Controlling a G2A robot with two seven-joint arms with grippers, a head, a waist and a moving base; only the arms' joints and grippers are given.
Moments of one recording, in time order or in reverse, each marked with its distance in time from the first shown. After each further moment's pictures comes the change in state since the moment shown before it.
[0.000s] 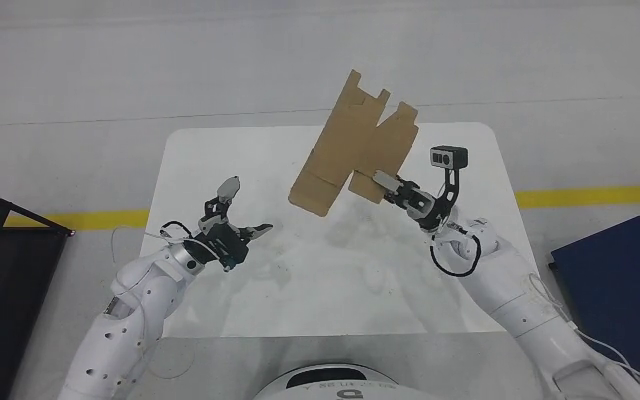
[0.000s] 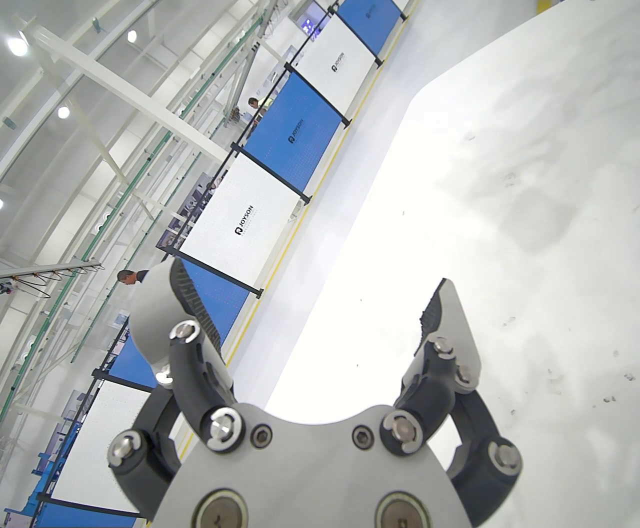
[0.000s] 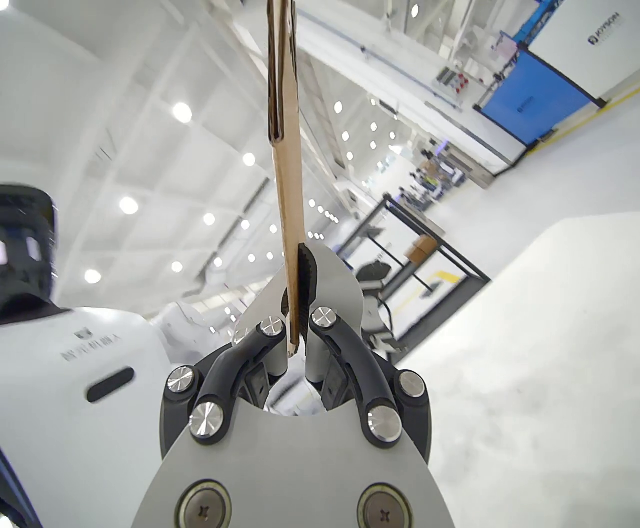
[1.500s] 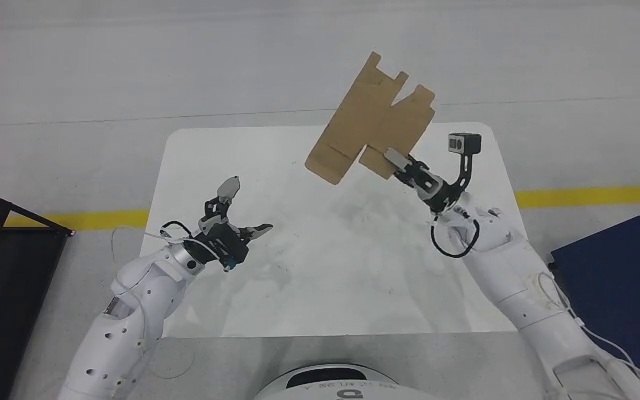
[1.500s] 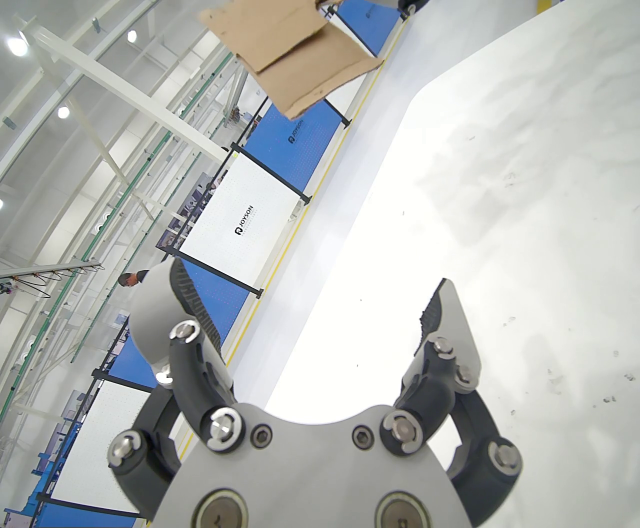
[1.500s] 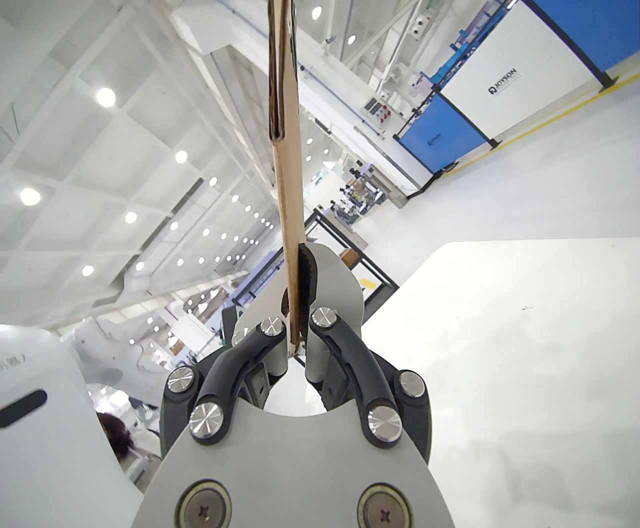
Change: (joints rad) left arm 0.000 0.000 0.000 0.000 0.000 0.000 0.000; right arm 0.040 -0.006 0.082 0.046 -0.111 0.171 -0.170
